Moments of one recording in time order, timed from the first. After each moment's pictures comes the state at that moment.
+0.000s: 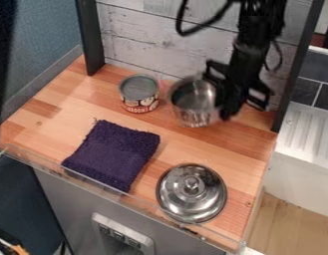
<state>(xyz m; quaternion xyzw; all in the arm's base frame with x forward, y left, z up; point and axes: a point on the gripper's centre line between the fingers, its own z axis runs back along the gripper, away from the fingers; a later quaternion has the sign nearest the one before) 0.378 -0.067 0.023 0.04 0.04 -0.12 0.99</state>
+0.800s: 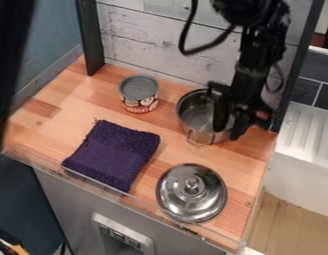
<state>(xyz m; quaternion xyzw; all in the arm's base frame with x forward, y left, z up) 0.367 -0.075 0.019 0.04 0.02 -0.09 0.99</state>
